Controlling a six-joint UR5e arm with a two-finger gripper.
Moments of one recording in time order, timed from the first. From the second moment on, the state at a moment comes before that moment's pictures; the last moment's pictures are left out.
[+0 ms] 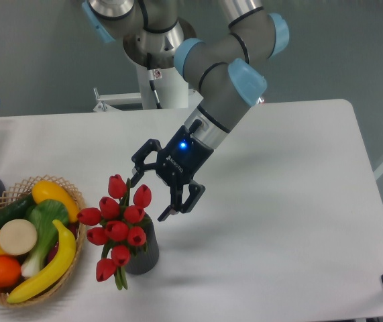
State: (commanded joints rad) arm 2.53 -1.84 -1.83 -0.79 0.63 1.25
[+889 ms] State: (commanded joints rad) arm 2.50 -1.91 -1.78 -0.79 0.63 1.25
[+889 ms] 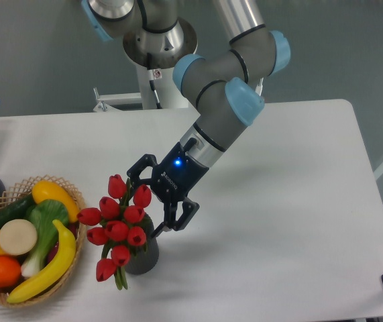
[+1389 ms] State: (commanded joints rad) arm 2.47 -1.93 -1.76 -0.79 0.63 1.24
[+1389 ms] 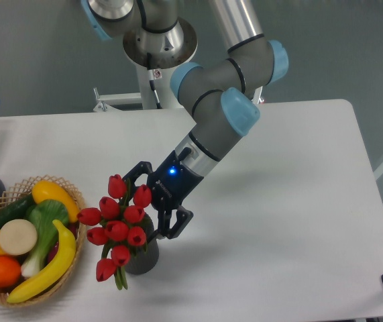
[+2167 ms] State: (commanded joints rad) arm 2.45 -1.93 -1.77 -0.78 0.63 1.25
